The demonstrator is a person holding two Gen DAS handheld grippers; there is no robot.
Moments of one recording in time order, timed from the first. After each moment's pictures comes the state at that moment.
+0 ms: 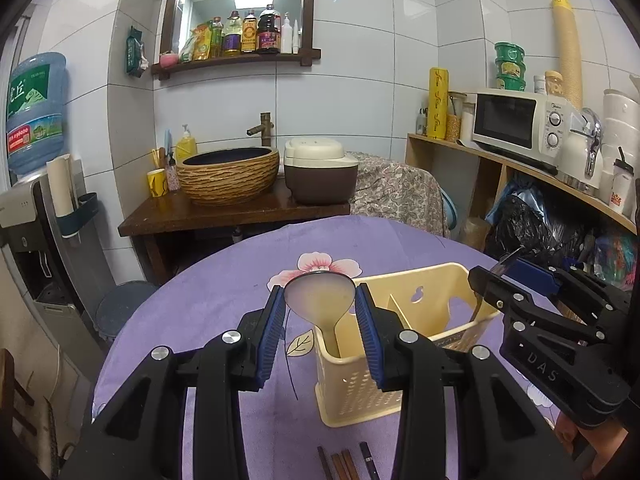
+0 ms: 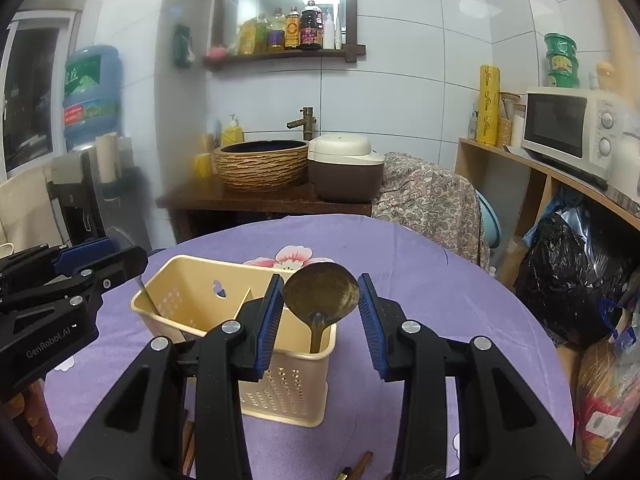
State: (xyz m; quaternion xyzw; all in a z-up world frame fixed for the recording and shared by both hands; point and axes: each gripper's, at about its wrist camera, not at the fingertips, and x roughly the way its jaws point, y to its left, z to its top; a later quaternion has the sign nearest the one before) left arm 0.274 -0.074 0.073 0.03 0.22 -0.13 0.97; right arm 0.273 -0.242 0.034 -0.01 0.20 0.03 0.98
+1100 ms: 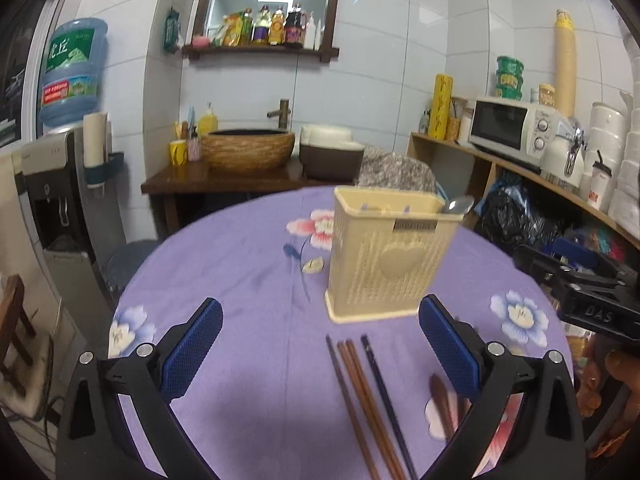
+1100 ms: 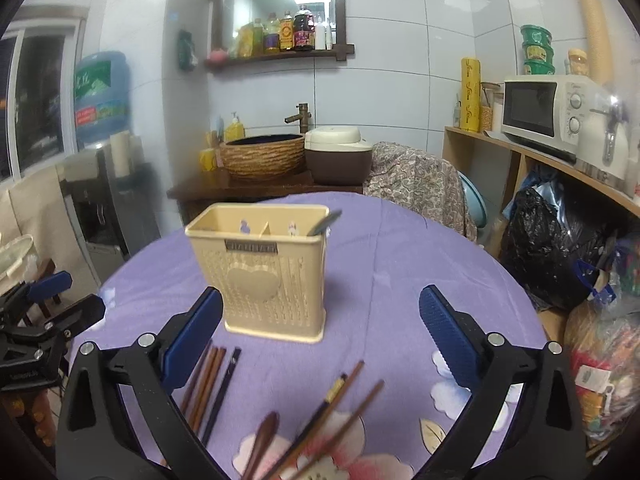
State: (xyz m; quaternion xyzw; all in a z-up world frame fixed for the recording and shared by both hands) left arm 0.166 -0.023 0.033 -0.01 0.24 -0.12 0.96; right arm 0.150 -0.246 0.020 -0.02 0.22 0.02 0.98
